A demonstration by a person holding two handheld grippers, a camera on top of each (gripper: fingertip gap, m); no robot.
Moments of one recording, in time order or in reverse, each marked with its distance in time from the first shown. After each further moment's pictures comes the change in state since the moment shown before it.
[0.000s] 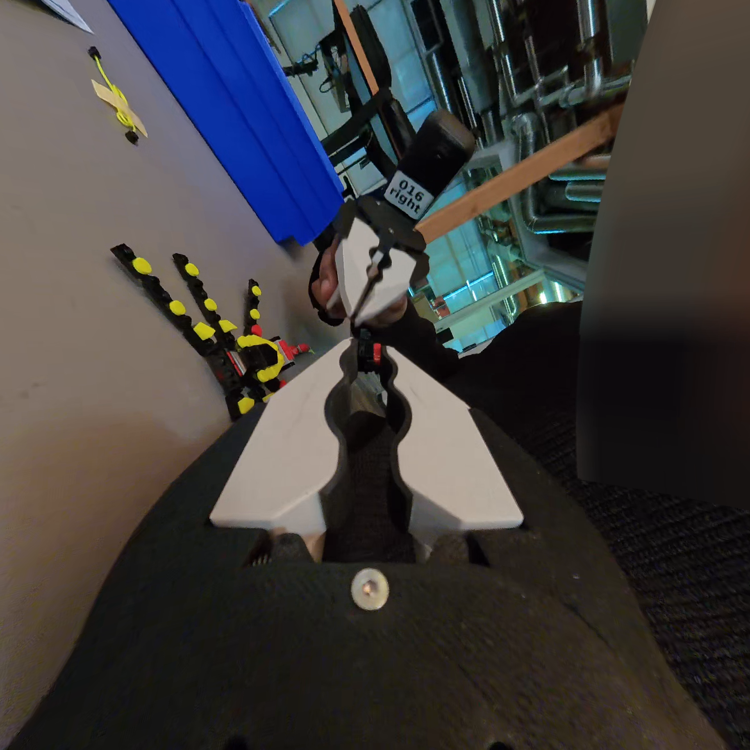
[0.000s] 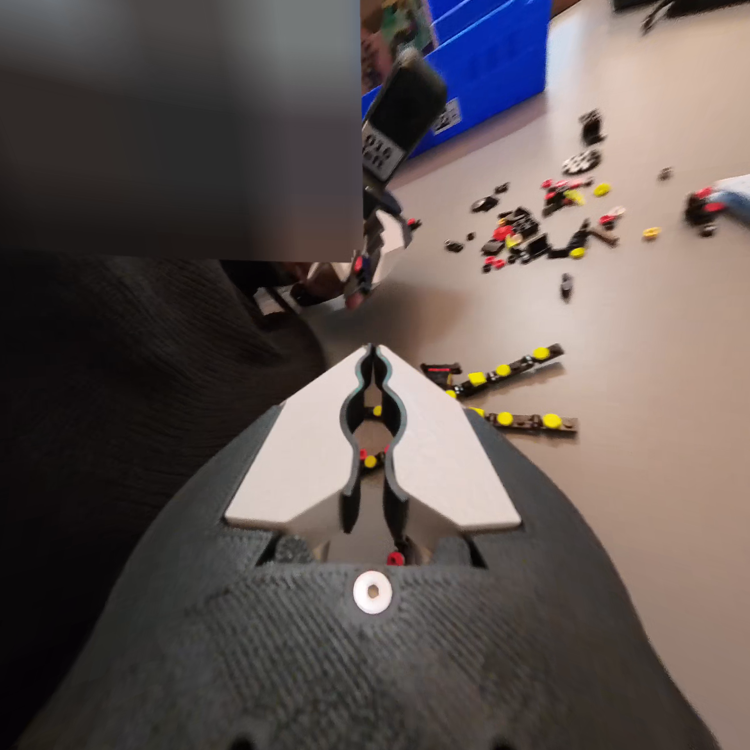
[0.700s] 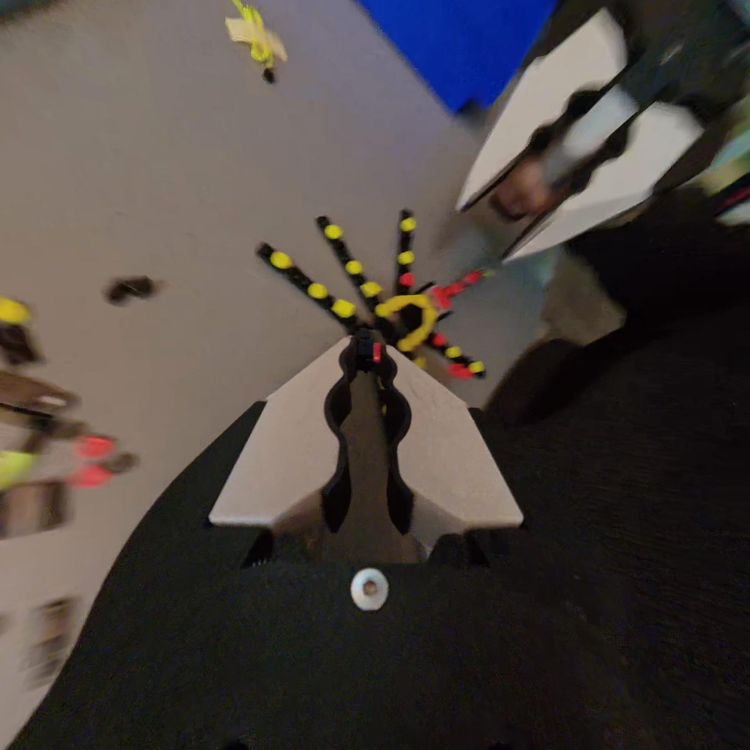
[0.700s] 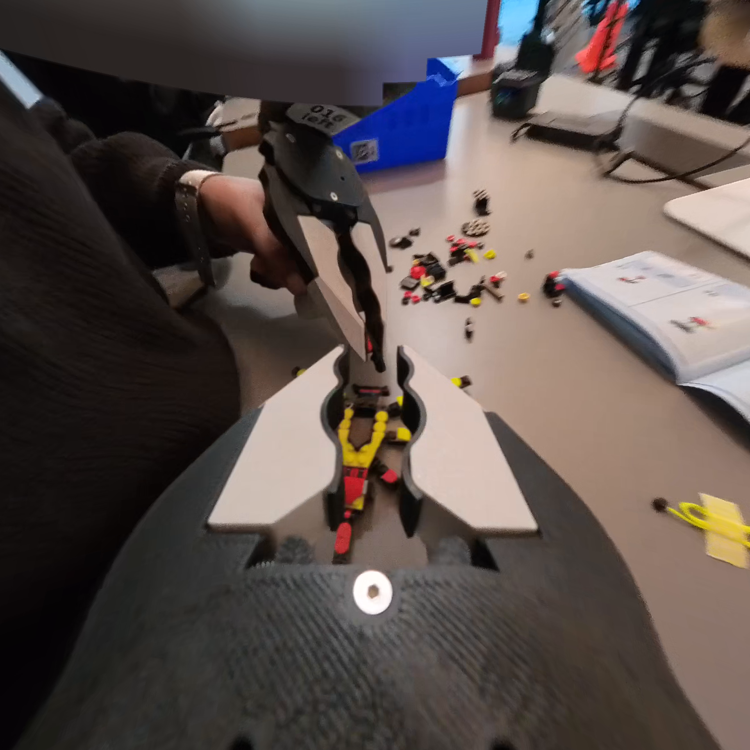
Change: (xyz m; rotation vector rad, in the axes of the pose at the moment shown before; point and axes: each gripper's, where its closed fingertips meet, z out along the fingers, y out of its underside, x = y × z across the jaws) left arm -0.067 0.008 0.004 -0.403 -0.566 0.356; right arm 0.018 -0.017 -0.003 0.034 0.277 -0.261
